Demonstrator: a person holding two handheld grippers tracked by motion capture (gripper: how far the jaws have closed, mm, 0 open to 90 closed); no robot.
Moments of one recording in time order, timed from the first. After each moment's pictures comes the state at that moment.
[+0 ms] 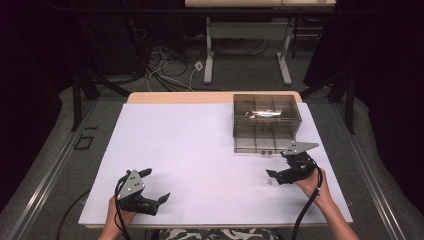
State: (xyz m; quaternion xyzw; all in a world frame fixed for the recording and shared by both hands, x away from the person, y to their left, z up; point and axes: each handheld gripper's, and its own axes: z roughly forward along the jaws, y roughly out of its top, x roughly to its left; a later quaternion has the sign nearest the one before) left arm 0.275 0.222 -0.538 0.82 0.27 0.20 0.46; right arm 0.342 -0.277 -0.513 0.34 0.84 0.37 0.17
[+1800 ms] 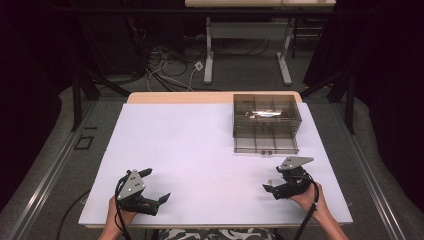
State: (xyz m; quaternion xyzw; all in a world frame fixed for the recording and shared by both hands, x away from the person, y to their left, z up) left arm 0.272 0.222 -0.536 0.82 0.27 0.20 0.46; right arm 0.314 -0.264 -0.537 0.34 0.86 0.35 0.14
